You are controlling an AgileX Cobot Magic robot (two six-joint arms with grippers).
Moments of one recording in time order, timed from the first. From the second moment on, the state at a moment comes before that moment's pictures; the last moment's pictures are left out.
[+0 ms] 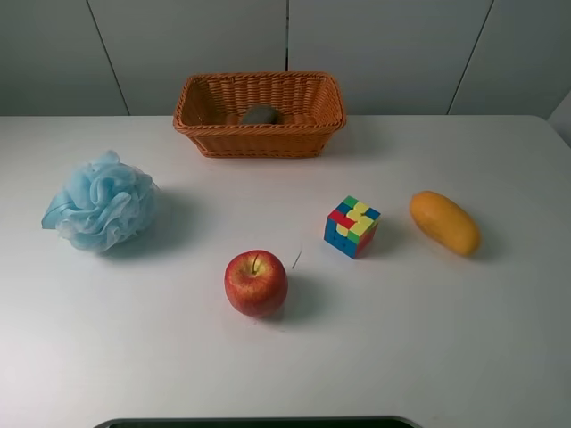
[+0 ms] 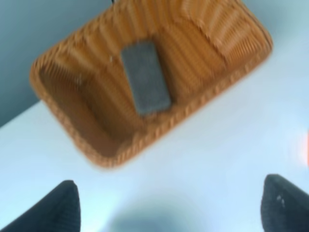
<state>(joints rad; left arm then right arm) -0.47 1.76 -1.94 -0.05 1.21 0.14 -0.05 0.00 -0.51 0.17 1.10 -0.13</state>
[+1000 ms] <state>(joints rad) -0.47 0.42 -0.61 -0.02 1.10 0.14 -0.05 0.00 -0.51 0.17 1.10 -0.13</state>
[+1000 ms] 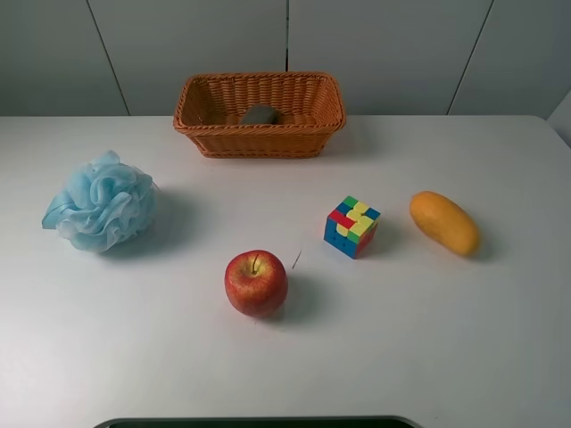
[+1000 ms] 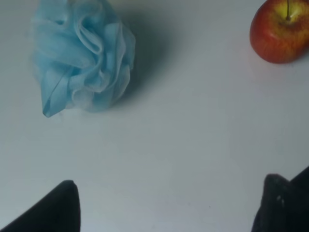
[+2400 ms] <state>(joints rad) 0.04 0.00 -0.51 0.00 1.08 0.11 -0.05 0.00 -0.51 0.17 1.10 -0.13</state>
